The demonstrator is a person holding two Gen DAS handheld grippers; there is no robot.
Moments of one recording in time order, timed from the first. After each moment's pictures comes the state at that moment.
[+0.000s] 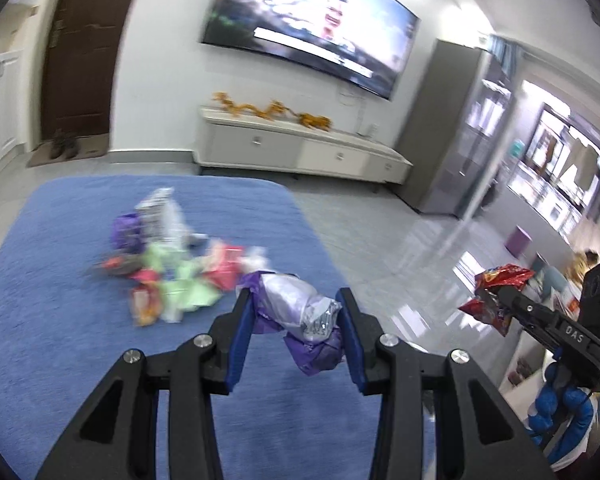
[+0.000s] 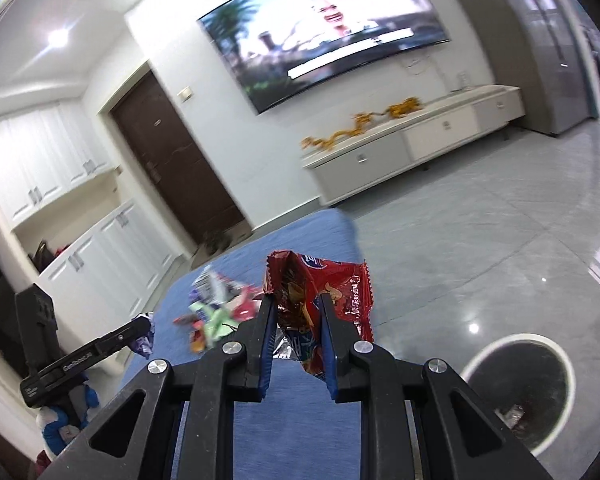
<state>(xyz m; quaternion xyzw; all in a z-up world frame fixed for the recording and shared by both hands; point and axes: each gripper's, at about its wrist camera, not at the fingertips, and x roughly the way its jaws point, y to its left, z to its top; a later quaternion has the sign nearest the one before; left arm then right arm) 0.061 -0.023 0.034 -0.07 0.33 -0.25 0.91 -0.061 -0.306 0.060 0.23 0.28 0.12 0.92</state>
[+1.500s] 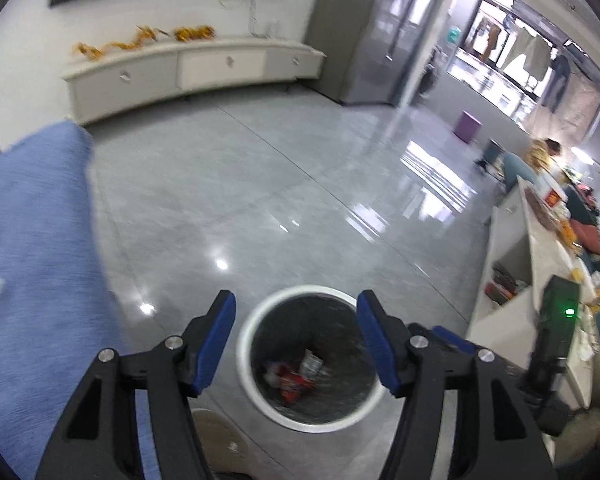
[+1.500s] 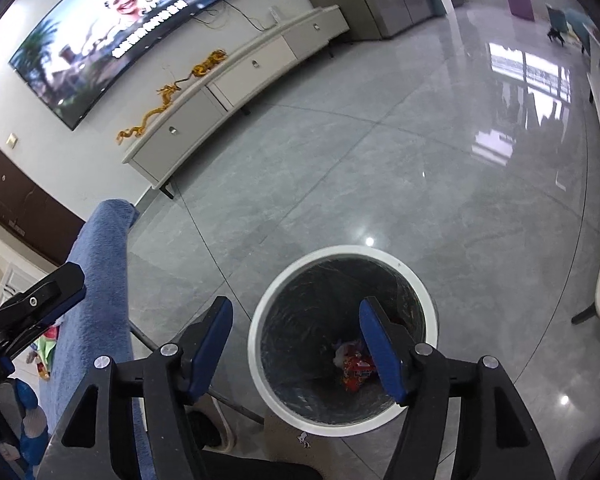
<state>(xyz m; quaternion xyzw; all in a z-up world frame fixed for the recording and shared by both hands) 0.073 -0.323 -0.048 0.05 0.42 -0.36 0.83 -0.080 -0.483 -0.076 0.31 0.41 -0.11 0.85</state>
